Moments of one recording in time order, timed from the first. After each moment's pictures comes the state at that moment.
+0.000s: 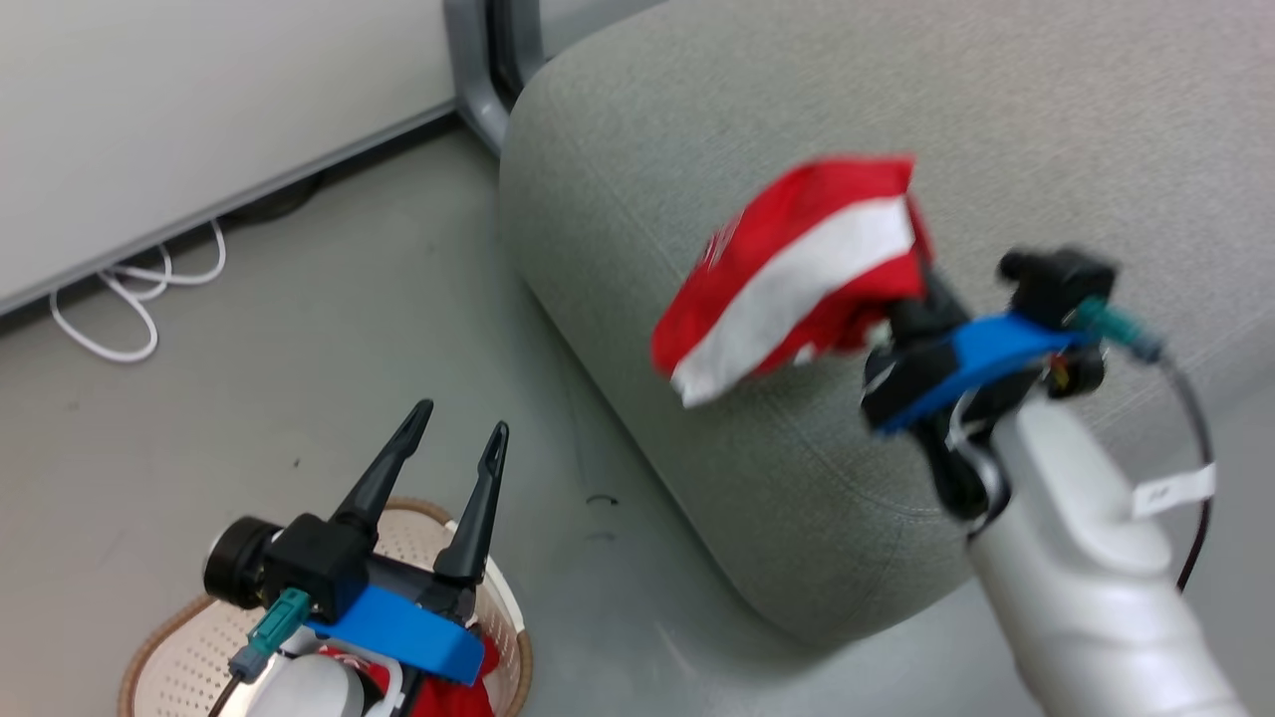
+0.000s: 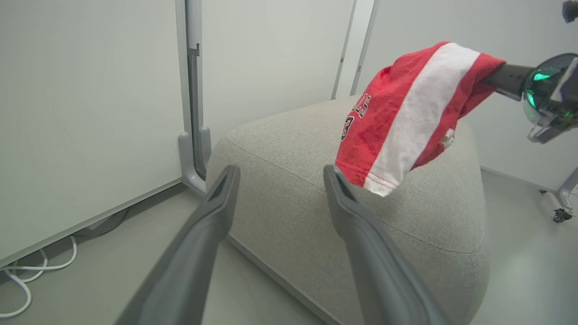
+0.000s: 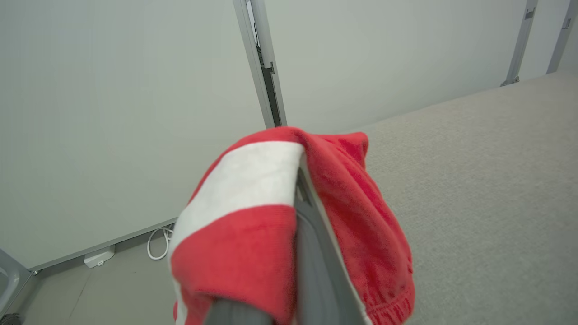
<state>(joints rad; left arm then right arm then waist) -0.18 0.25 -0.38 0.20 -0.32 -0.13 -0.26 -0.66 -0.05 0.20 0.68 0.40 0.13 -0.21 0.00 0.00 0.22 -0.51</state>
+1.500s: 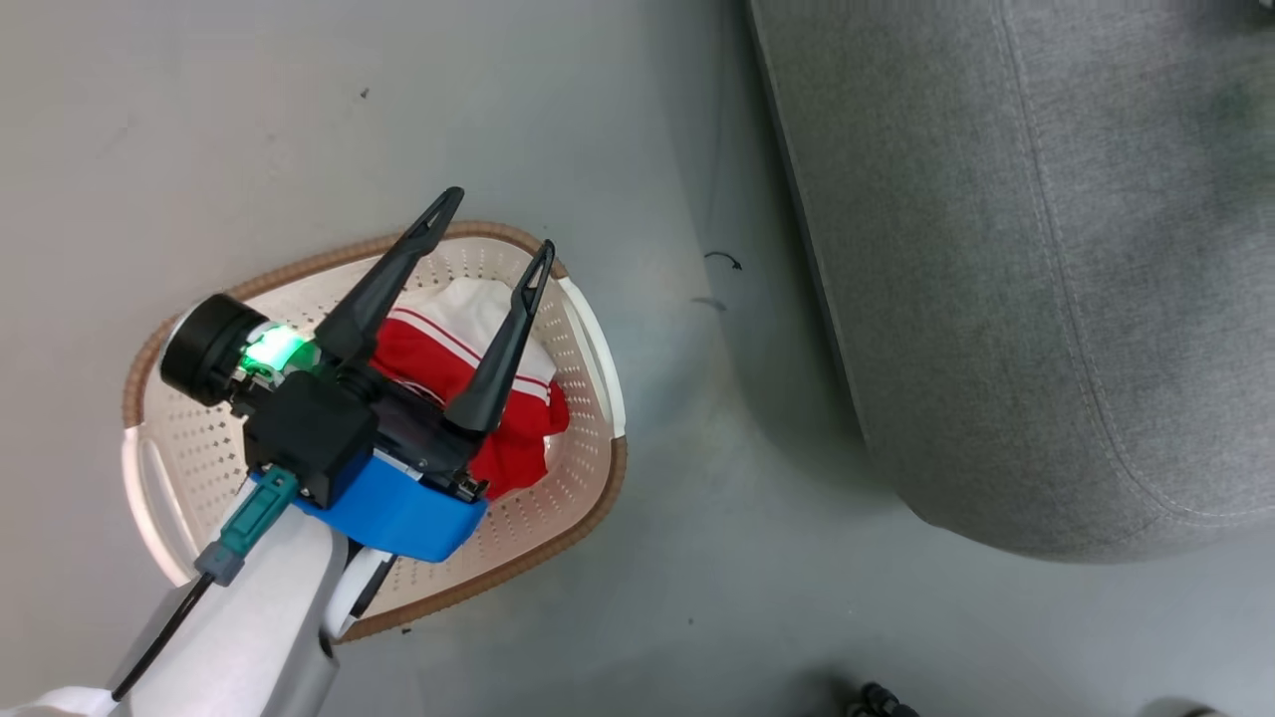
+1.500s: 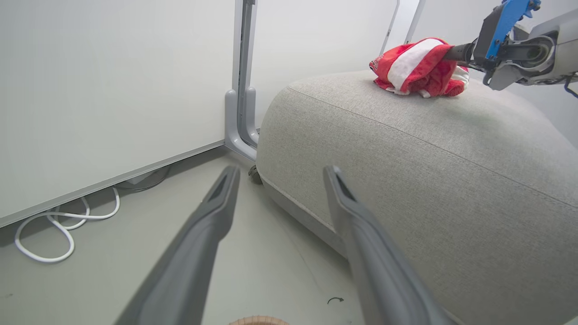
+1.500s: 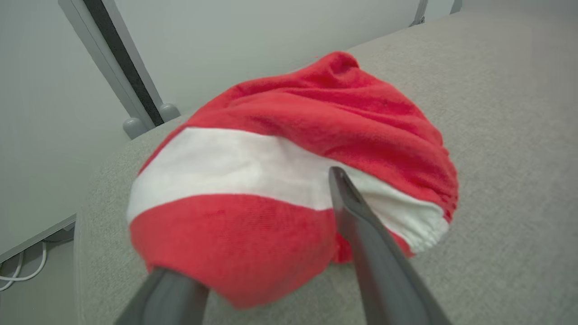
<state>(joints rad) -0.47 0.37 -0.50 0.04 -0.26 -0.13 -0.25 -1.25 -0.28 -0.51 1.19 0.09 0.13 -0.22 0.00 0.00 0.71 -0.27</state>
